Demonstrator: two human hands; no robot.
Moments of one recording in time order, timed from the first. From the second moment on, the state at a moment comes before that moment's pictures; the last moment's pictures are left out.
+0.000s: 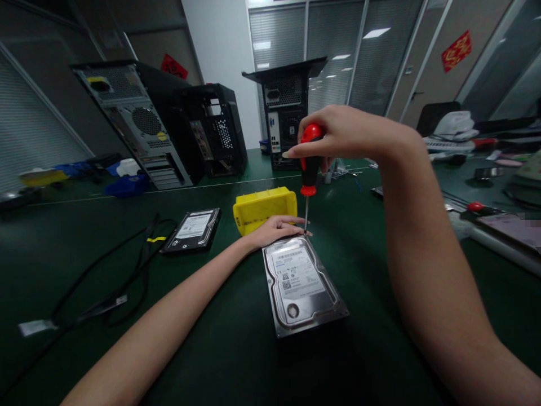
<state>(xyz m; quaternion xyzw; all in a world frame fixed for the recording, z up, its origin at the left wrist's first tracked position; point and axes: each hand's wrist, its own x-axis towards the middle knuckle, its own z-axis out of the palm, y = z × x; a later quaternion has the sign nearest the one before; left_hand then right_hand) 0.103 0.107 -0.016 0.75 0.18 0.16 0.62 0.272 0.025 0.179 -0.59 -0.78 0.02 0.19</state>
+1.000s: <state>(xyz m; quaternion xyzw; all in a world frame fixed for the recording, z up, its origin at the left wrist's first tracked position) 0.103 0.107 -0.017 0.76 0.17 0.16 0.61 0.269 0.013 0.181 -0.56 -0.81 0.00 0.18</state>
